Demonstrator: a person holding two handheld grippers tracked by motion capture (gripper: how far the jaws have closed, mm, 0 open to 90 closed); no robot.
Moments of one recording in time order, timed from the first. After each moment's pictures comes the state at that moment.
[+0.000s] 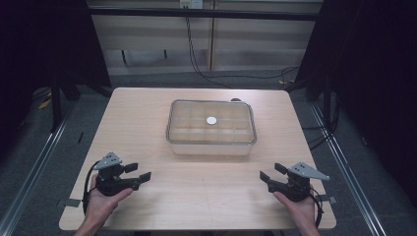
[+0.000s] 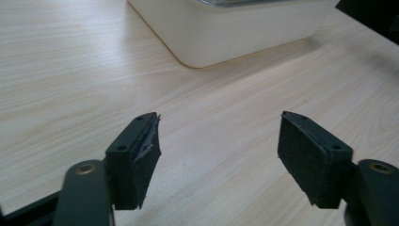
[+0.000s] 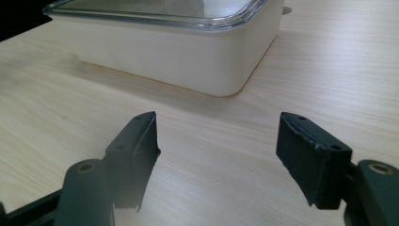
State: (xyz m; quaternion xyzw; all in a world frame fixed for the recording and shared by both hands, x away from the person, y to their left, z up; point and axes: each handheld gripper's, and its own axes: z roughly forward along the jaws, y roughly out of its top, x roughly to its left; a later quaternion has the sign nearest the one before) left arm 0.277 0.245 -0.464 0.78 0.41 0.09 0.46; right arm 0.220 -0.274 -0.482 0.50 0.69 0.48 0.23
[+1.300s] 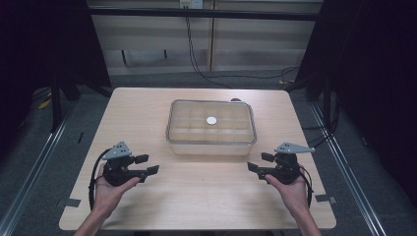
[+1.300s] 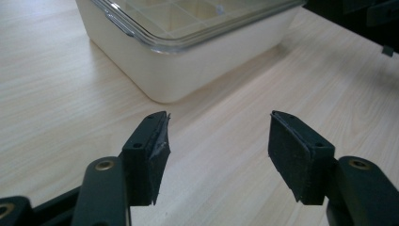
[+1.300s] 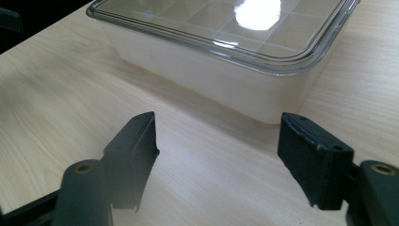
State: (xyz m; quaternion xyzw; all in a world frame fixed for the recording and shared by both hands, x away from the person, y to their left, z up) left arm 0.298 0.227 -0.435 0.81 0.34 0.08 0.48; right arm 0.261 -0.246 -0.439 0.47 0.75 0.45 0.15
